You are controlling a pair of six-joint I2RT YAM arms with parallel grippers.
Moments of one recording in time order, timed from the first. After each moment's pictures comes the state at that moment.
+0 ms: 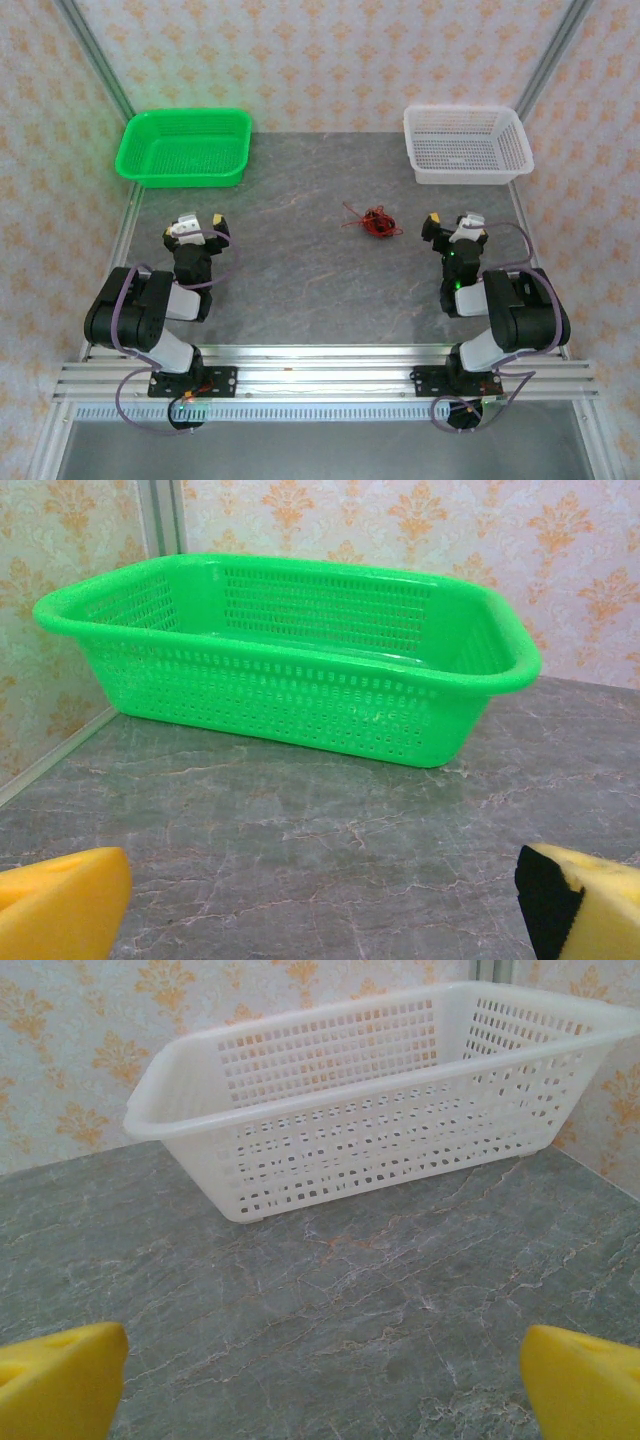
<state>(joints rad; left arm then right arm) -0.02 1.54 0.20 1.23 -0.31 -0.10 0.04 1.51 0.23 1.13 0.22 0.19</state>
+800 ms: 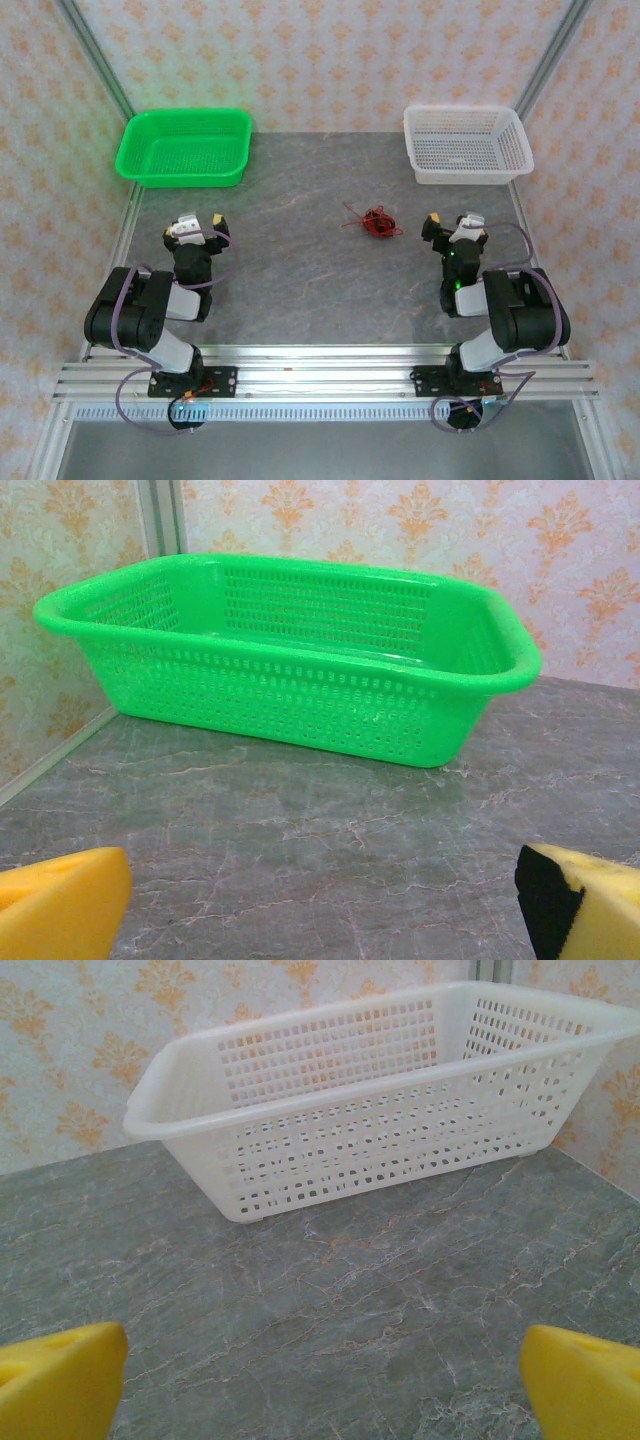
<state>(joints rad) -0.02 1.54 0.20 1.23 -0.31 -0.10 0.04 1.51 0.23 1.13 0.22 0.19</state>
